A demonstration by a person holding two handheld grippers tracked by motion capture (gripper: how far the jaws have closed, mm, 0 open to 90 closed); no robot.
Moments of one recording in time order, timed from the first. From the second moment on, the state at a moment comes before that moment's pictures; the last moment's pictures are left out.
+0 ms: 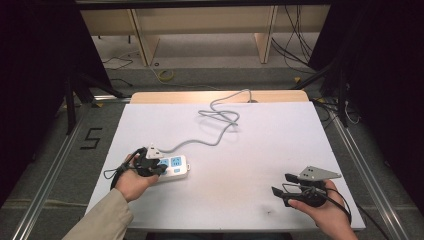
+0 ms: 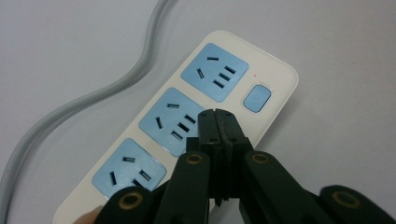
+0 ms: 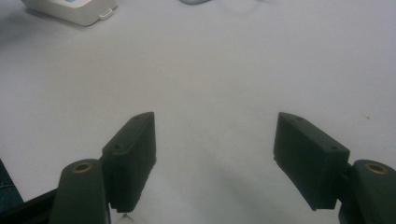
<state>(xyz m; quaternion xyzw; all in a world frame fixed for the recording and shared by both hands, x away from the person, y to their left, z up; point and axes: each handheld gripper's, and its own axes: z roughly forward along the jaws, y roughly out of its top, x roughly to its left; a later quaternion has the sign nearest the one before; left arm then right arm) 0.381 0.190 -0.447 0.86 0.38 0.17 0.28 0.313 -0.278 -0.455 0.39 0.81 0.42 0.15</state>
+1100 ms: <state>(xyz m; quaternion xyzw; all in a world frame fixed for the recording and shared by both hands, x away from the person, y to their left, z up) 0.387 0.188 -0.448 0.87 0.38 0.16 0.26 0.313 -0.278 -0.455 0.40 0.80 0.42 0.15</state>
